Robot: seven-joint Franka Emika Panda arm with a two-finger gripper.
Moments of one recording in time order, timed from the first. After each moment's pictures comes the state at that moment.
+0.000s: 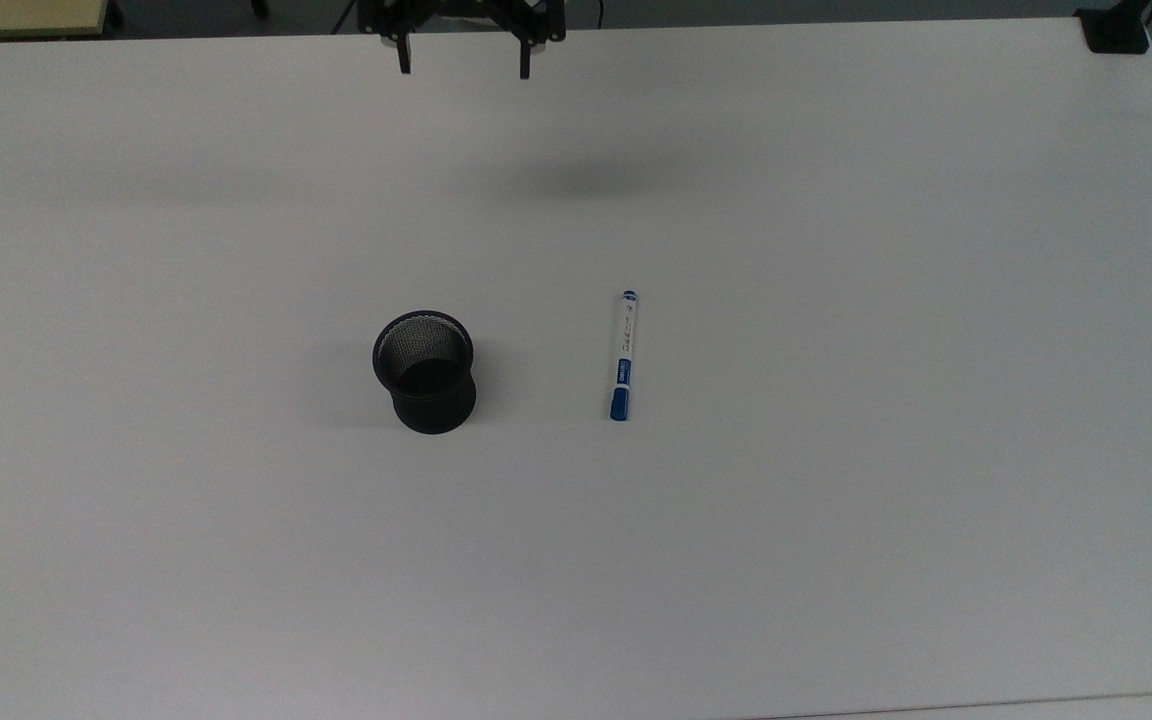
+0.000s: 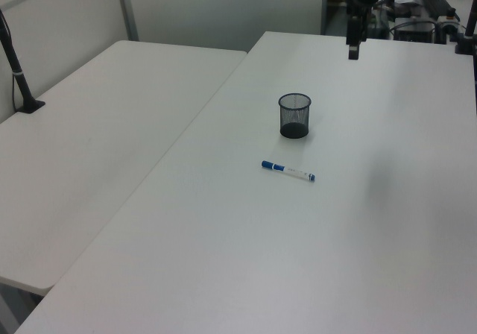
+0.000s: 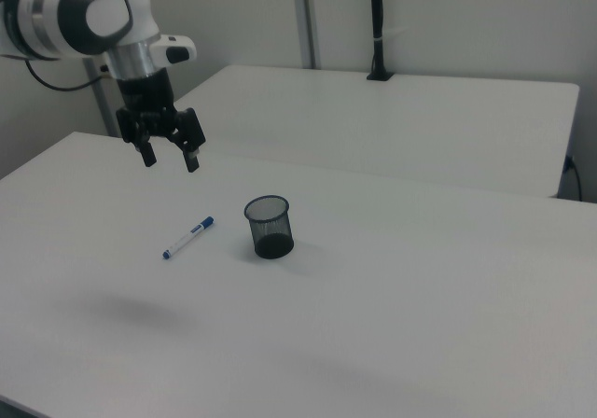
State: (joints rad) arm 0.07 -0.02 0.01 -1.74 -0.07 1.70 0.04
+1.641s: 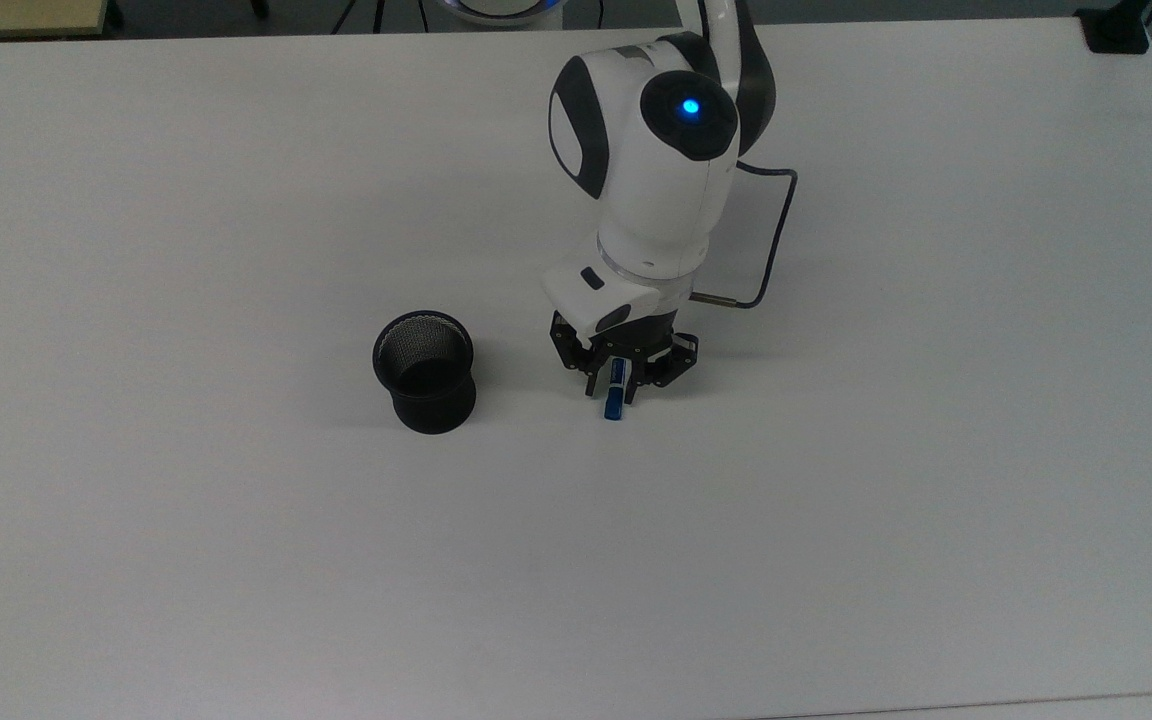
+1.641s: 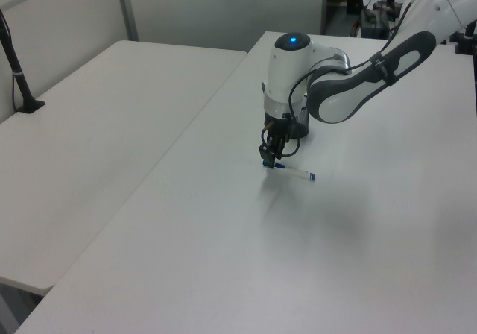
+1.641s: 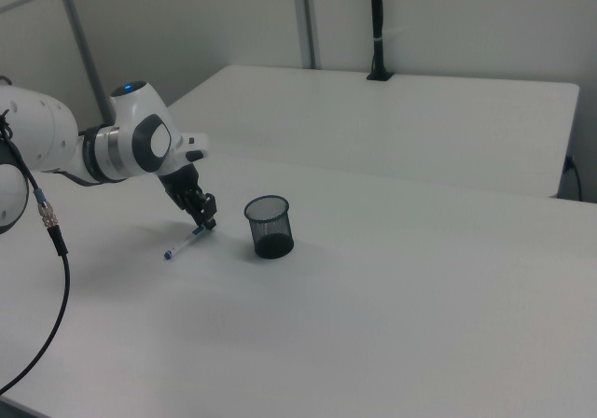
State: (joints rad) arm 0.25 0.55 0.02 -1.64 -0.23 2.34 0.54
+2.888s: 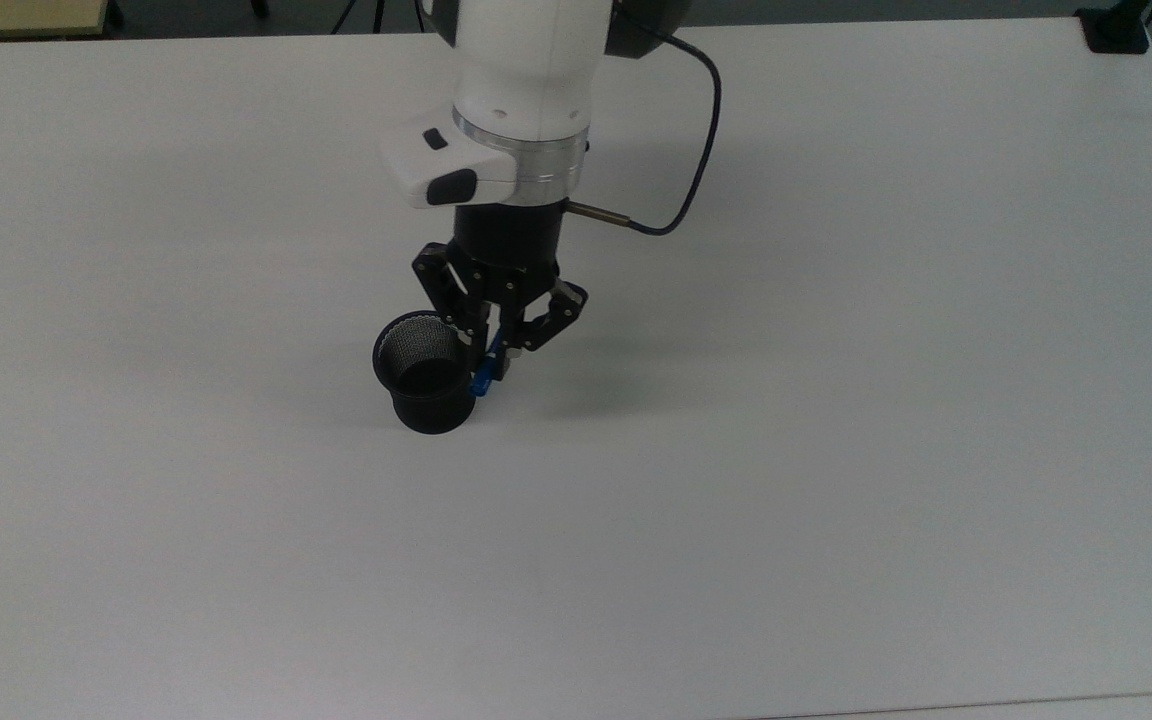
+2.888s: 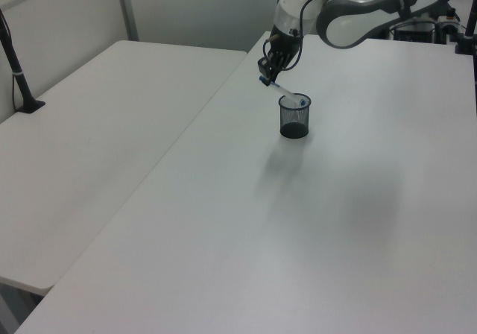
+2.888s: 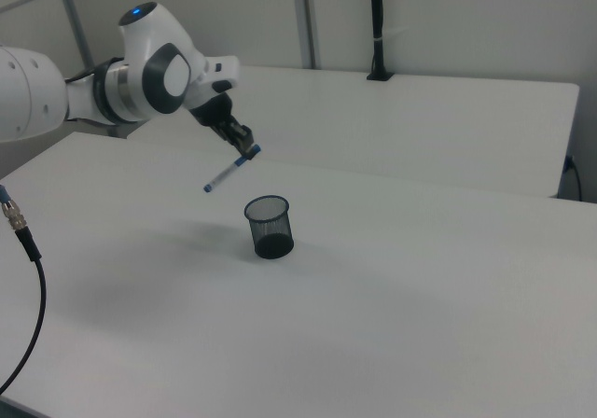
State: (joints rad) arm 0.11 0.35 -0.01 -1.59 -0.25 2.33 0.55
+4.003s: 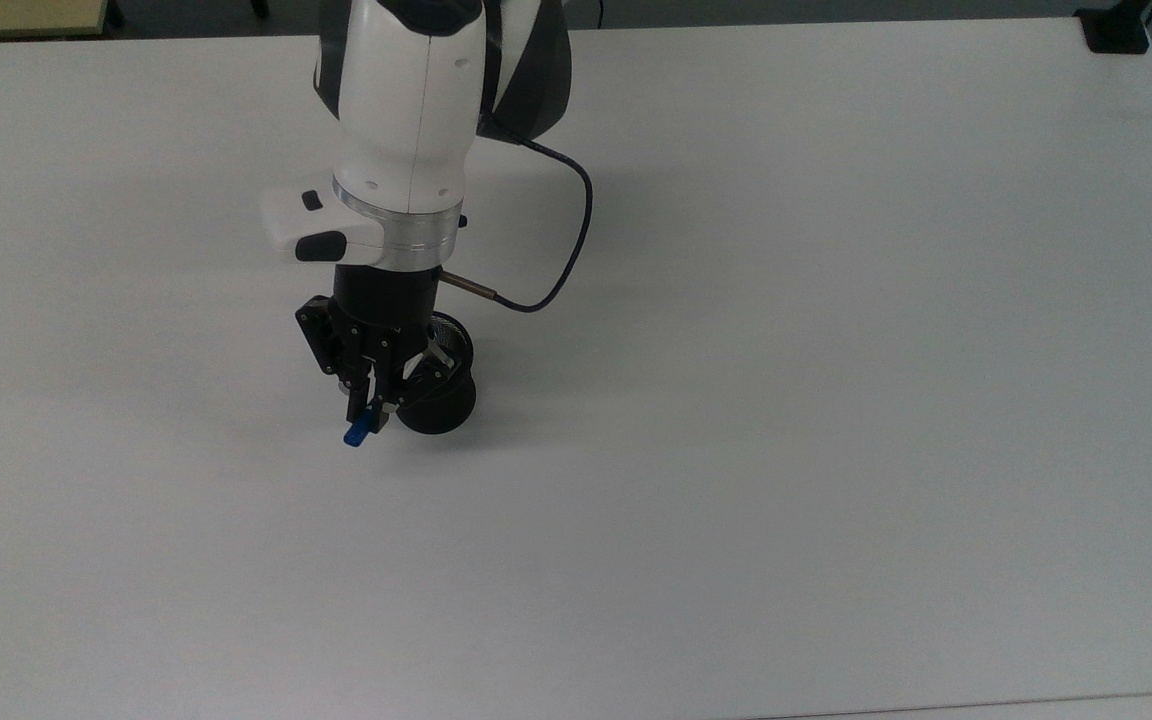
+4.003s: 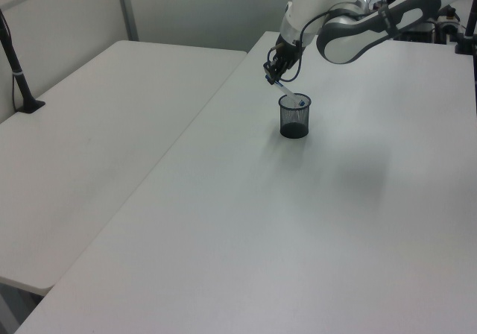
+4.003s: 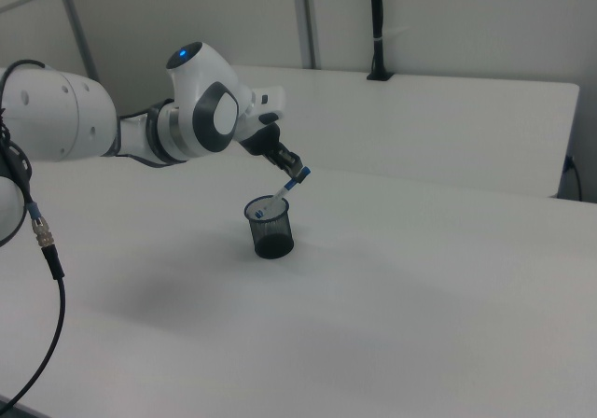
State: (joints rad) arm 0.02 0.45 -0.05 -1.62 -0.34 2.53 0.59
